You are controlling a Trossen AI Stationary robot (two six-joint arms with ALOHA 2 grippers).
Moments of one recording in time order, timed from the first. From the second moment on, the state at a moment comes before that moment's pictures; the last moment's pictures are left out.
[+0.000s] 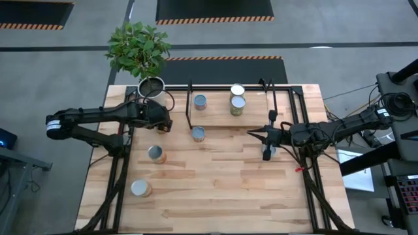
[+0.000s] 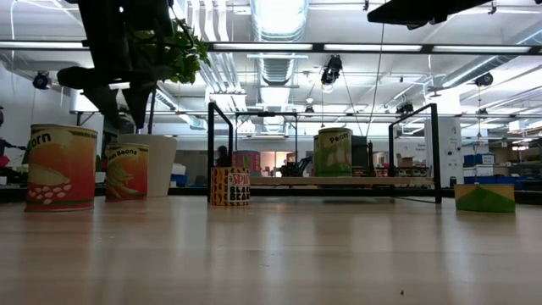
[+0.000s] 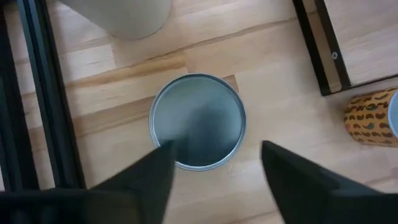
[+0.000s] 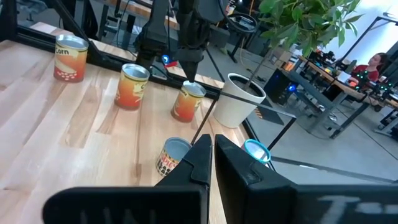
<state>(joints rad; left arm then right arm) 0.23 1.16 0.92 -1.10 -0.39 -1.06 0.24 0.85 0.62 0.06 0.45 -0.32</state>
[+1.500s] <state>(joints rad) 0.23 1.17 0.74 -0.91 -0.46 -1.11 0.24 0.85 0.62 0.02 0.45 -0.32</state>
